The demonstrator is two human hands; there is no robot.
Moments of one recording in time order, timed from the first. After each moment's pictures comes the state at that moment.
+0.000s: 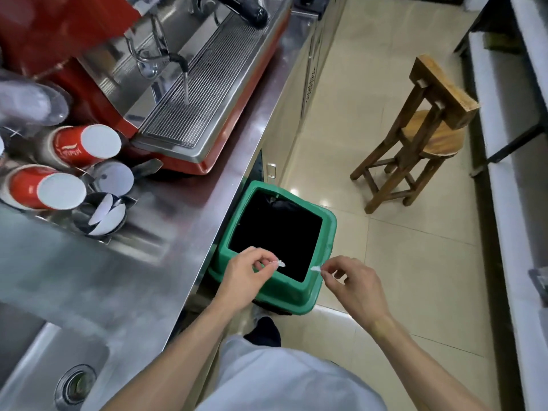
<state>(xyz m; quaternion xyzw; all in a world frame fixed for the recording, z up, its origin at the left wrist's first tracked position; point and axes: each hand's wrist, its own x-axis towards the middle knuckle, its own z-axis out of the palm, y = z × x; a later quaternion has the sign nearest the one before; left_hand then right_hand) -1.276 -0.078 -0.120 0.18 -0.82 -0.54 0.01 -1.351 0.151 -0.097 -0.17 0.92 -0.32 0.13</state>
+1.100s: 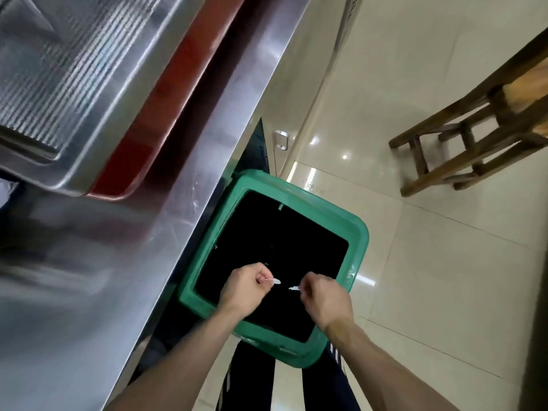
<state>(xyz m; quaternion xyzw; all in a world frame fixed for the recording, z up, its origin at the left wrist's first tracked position) -1.421 -0.115 -0.319 0.36 -0.80 -0.42 -0.23 -1.496 0.054 -0.310 -0.18 0.90 -0.12 0.39</state>
